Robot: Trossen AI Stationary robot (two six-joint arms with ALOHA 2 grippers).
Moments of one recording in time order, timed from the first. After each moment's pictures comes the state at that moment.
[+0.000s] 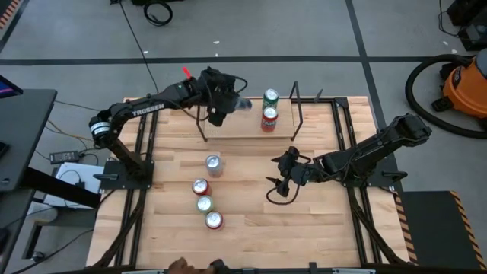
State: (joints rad) left arm 0.51 1.60 1.40 -0.46 0.04 1.10; right arm 0.29 1.34 0.66 0.01 0.53 0.37
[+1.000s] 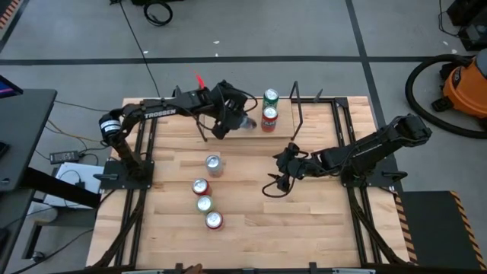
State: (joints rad) left arm 0.43 1.70 1.40 -0.51 0.14 1.21; right arm 0.21 1.34 0.65 -0.06 0.45 0.32
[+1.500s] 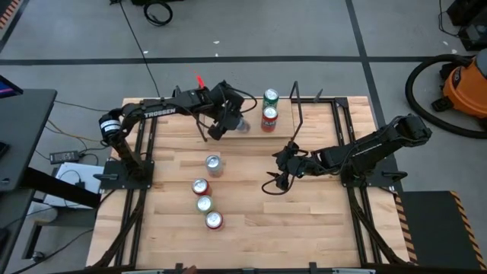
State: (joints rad) left arm 0.44 1.70 1.40 -0.60 0.14 1.17; right arm 0.19 1.34 0.65 -0.04 0.45 0.31
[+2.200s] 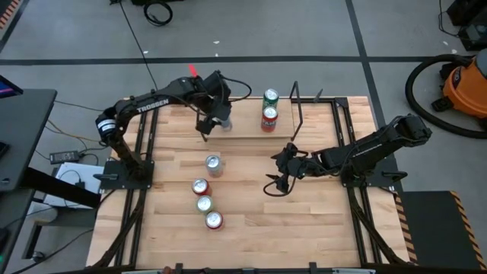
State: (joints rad) left arm 0.52 1.67 1.54 -0.96 0.10 1.03; right arm 0.21 1.34 0.65 -0.01 0.42 0.31
